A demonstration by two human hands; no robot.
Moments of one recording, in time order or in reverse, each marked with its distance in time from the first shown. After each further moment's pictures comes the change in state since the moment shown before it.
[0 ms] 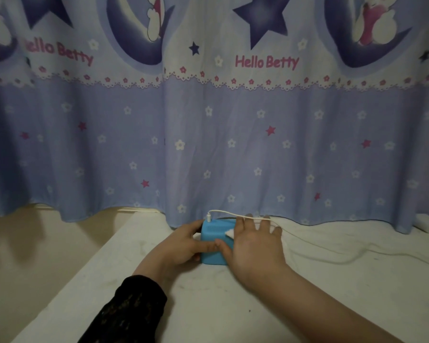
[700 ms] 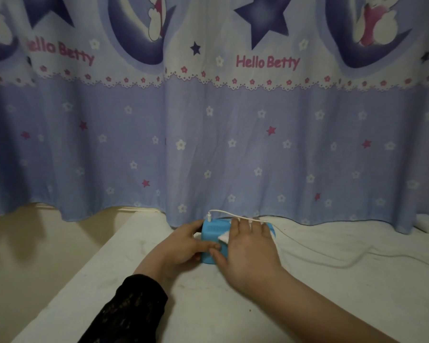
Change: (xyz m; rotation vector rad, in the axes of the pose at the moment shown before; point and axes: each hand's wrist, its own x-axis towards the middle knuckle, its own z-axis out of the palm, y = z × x) left_hand 0.002 -0.001 -0.001 -0.002 0.004 -0.008; right_hand -0.007 -0.007 -0.001 0.018 0.051 -0.112
